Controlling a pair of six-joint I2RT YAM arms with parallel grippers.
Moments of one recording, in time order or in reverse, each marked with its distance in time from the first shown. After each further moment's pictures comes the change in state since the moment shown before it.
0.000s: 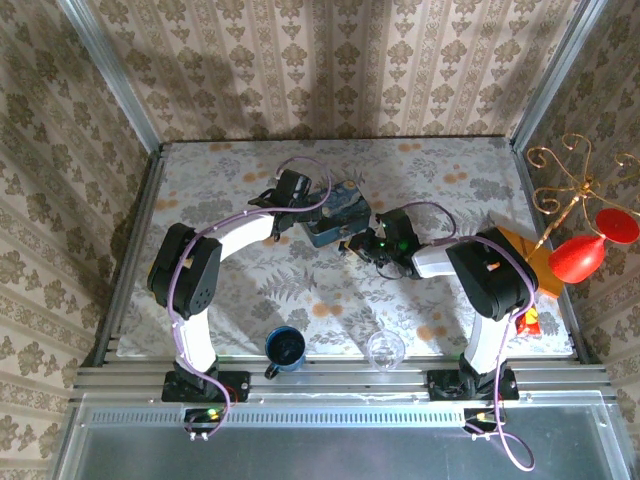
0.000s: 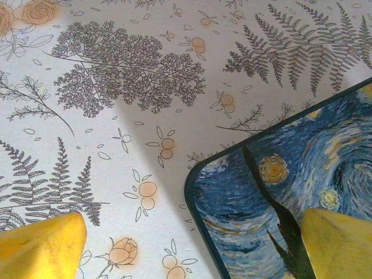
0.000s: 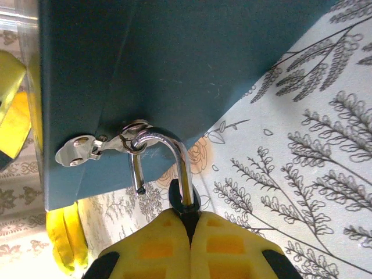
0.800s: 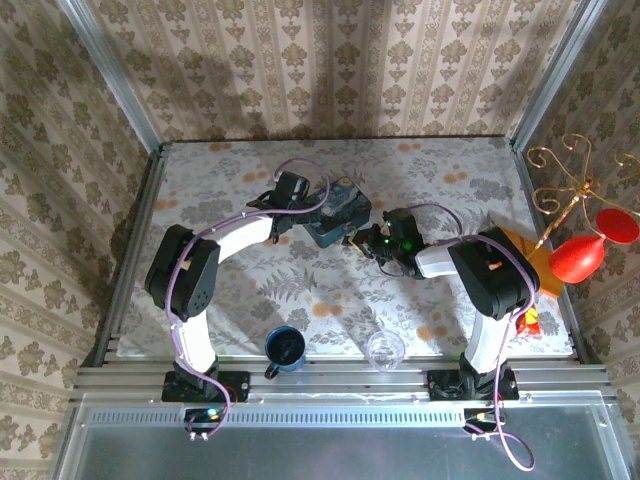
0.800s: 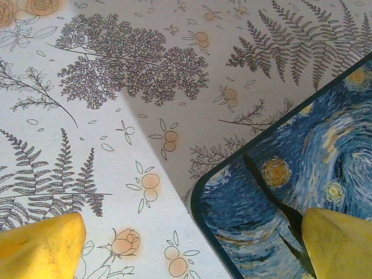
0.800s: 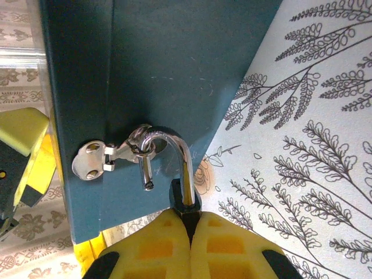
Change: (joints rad) left arm 0.000 -0.018 -0.026 0.005 0.000 -0.014; right arm -0.027 0.000 -0.012 0.060 0.011 0.111
